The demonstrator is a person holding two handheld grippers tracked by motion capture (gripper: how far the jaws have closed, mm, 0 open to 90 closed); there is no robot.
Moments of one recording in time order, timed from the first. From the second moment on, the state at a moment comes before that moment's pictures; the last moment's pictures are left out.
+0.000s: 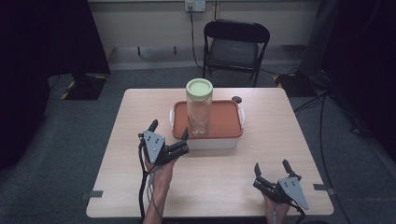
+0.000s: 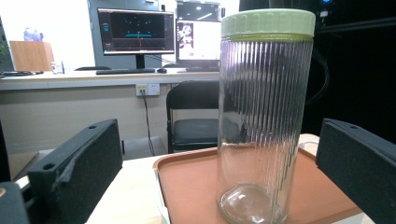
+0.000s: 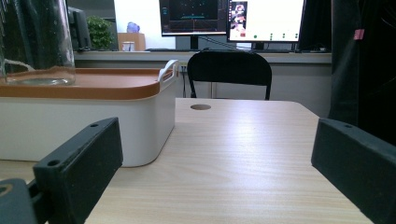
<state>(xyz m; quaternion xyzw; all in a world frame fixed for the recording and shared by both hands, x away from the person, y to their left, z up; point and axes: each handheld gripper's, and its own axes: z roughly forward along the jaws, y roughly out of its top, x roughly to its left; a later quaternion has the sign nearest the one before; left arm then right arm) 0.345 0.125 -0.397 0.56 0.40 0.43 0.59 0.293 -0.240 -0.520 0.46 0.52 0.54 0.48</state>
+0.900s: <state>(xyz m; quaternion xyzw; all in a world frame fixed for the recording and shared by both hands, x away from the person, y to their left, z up) 0.319 0.135 -0.413 0.55 0.40 0.45 0.58 0.293 -0.240 -0.520 0.46 0.52 0.54 0.48</state>
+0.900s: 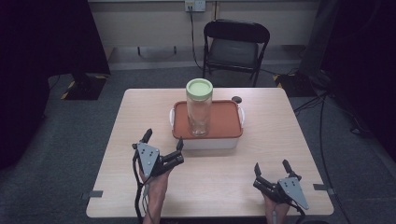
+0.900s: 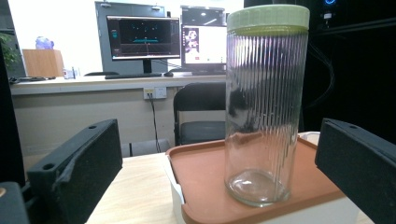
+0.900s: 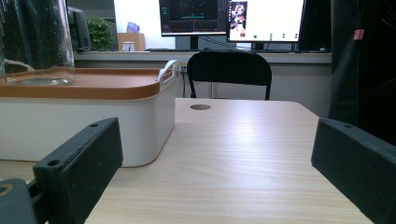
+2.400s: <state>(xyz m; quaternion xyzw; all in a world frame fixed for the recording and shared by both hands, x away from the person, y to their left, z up) 0.298 0.144 -0.453 0.55 0.40 0.44 0.58 0.293 -0.240 -0.520 0.46 0.52 0.54 0.48</state>
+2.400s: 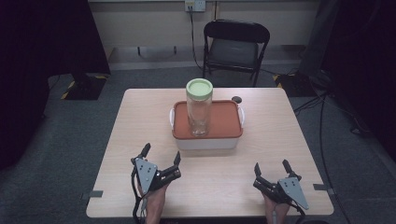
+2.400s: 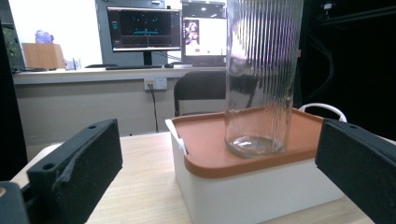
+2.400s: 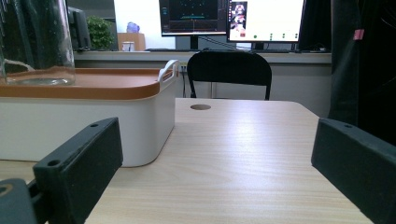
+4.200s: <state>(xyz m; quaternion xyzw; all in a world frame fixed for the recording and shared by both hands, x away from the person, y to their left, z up) 0.290 0.142 -0.518 0.55 0.42 0.45 0.56 0.293 -0.240 -0.520 0.46 0.52 0.54 0.48</state>
